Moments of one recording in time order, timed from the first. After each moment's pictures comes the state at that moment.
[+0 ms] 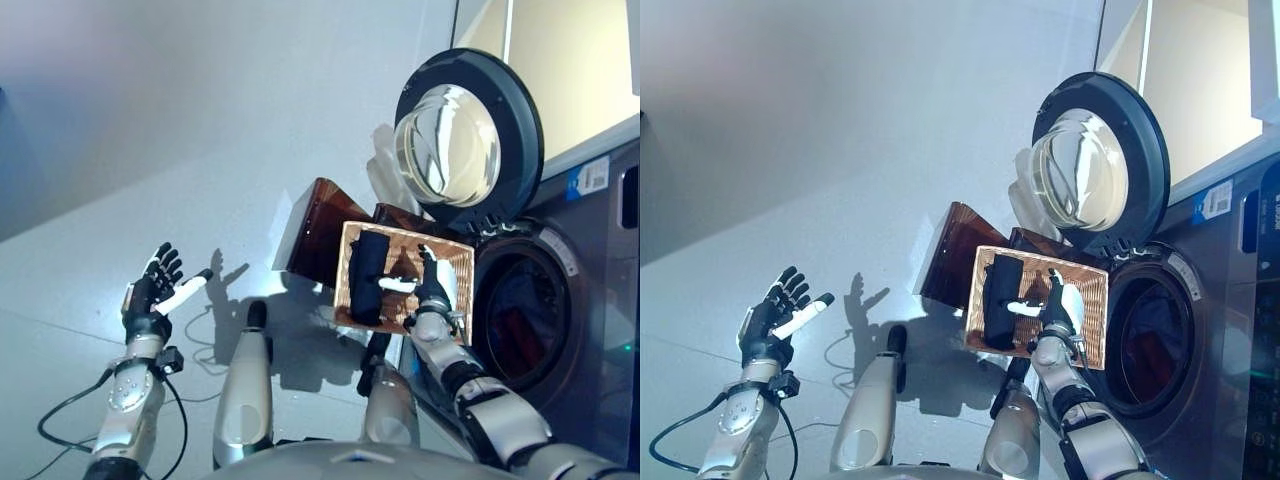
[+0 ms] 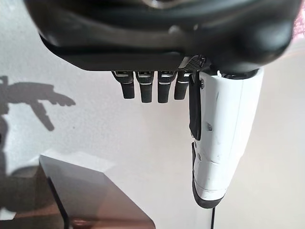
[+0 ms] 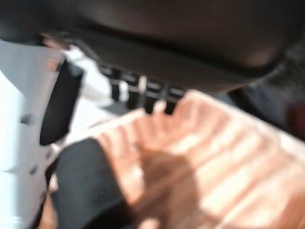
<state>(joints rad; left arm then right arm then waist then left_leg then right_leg) 0.21 0.41 0.01 0.28 -0.48 -0.31 0.10 -0.38 -0.30 0.27 1.08 -0.33 -0.13 -0.57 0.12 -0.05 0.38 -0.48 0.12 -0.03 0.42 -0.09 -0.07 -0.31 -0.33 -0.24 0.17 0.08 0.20</state>
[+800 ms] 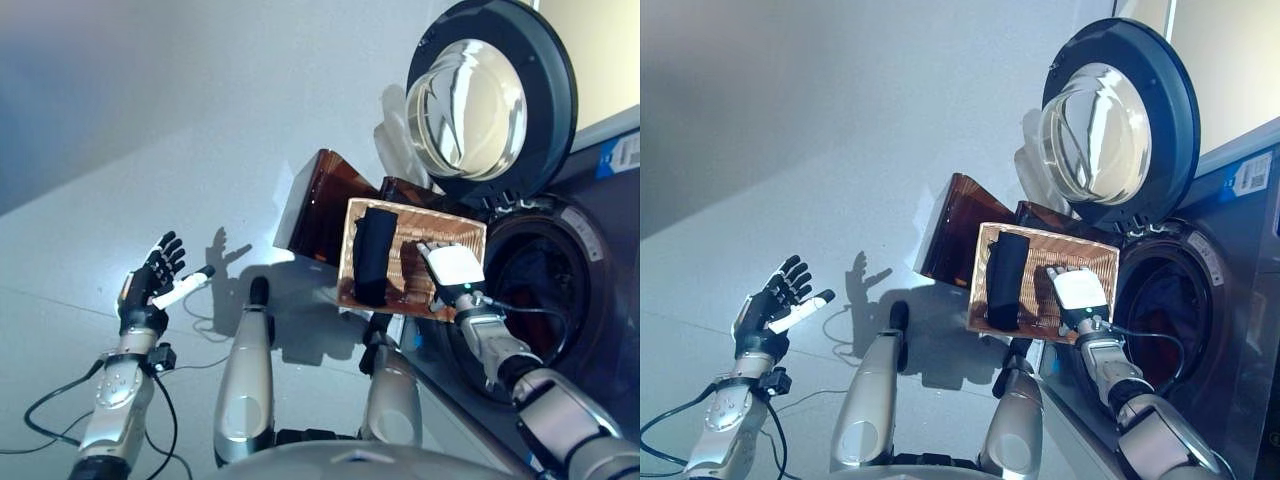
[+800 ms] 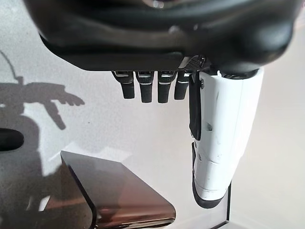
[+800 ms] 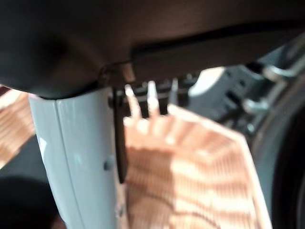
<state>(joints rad) 0.21 0.45 0.01 0.24 -0.49 -0.32 0.02 -0.45 -0.54 0.60 1.09 -0.94 0.02 -0.61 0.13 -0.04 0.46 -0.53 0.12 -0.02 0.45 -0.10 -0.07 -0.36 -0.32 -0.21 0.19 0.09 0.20</state>
